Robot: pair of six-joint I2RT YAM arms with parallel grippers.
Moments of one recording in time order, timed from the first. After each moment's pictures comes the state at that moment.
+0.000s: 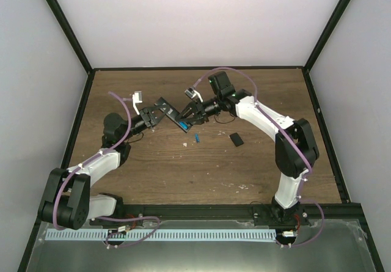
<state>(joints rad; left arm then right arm) -0.24 1.26 0.49 0.96 0.79 -1.21 0.57 1.81 1.46 -0.43 -1.24 0.50</state>
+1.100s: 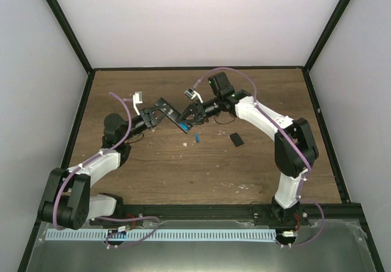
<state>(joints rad) -0.24 1.26 0.49 0.96 0.79 -1.20 0.57 1.82 1.46 -0.44 -1.24 0.45</state>
